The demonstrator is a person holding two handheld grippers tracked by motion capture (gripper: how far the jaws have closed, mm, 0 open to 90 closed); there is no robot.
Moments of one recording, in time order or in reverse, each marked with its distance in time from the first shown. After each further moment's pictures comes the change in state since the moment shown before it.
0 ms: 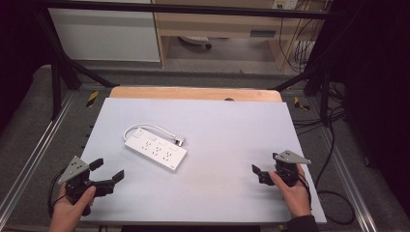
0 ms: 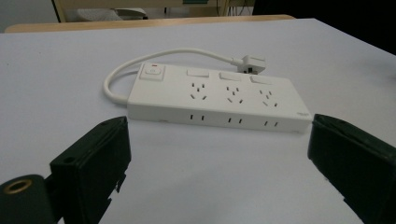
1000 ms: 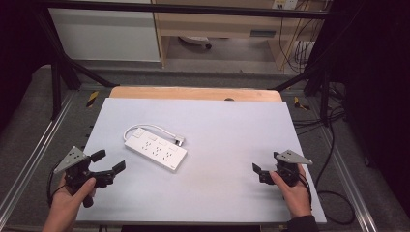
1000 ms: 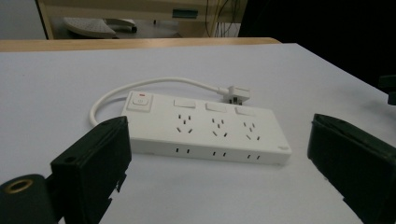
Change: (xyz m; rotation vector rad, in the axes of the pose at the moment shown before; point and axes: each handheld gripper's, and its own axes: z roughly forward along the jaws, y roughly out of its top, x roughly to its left) left arm 0.001 0.028 0.003 -0.041 -0.055 -0.043; right arm 0.000 0.001 -0.002 -0.028 -0.009 0.007
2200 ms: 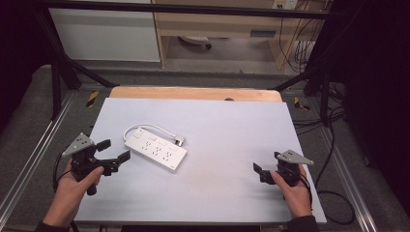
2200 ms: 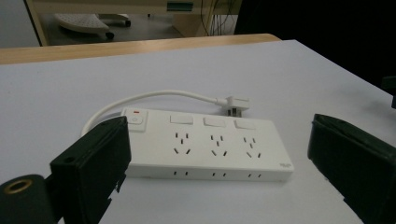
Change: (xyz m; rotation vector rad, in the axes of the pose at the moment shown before) left arm 0.002 0.028 0.021 0.044 -0.017 0.017; right arm -0.001 0.000 -0.002 -0.008 -0.001 0.006
